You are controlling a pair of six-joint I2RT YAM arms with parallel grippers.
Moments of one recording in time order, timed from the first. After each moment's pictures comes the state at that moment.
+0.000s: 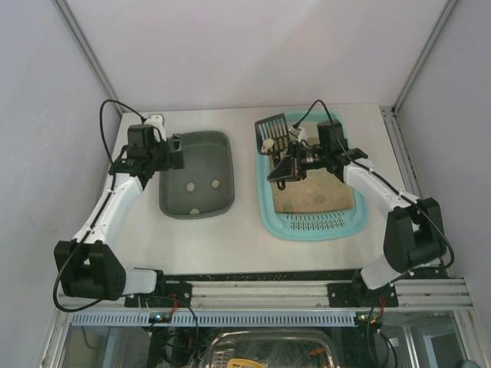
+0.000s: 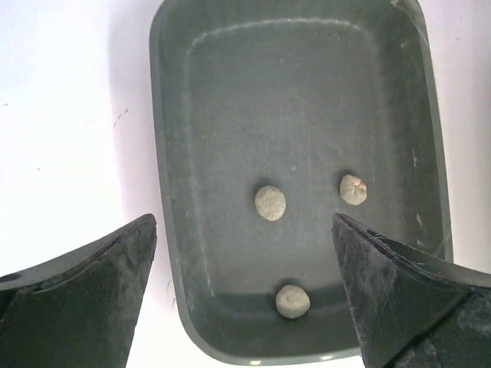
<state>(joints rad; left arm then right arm) -0.09 1.30 1.11 -0.47 -0.05 -0.11 0.30 1.51 1.10 -0.23 -1.05 0.67</state>
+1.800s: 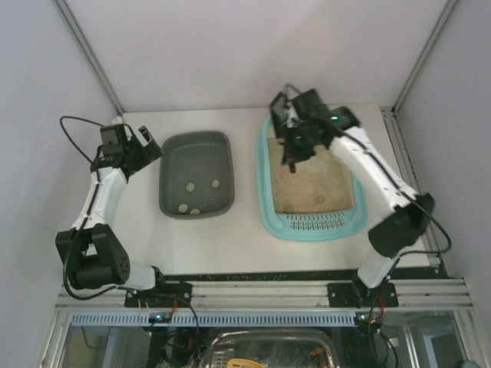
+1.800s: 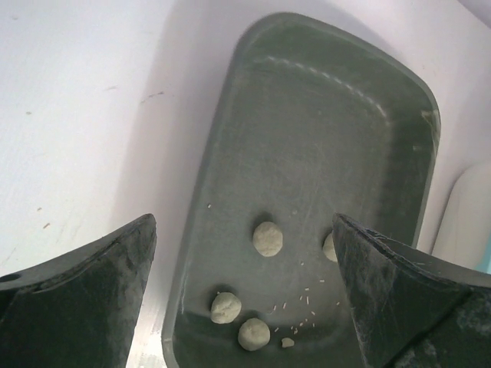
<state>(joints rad) 0.18 1.40 1.14 -0.43 0.09 -0.44 0.58 1.77 1.87 -1.16 -0.13 0.31</state>
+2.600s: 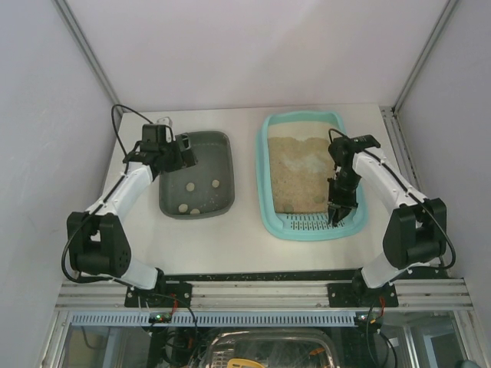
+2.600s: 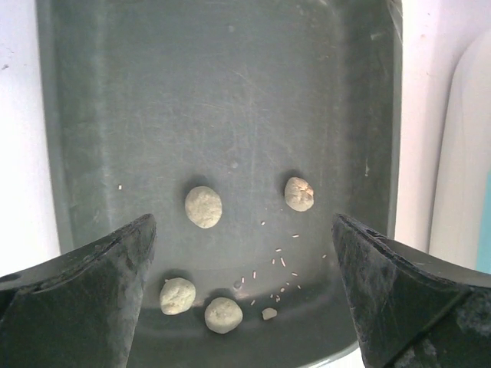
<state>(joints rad) -0.11 1.49 1.14 -0.43 0.05 -0.35 0.23 1.56 1.32 -1.48 -0.15 0.44</state>
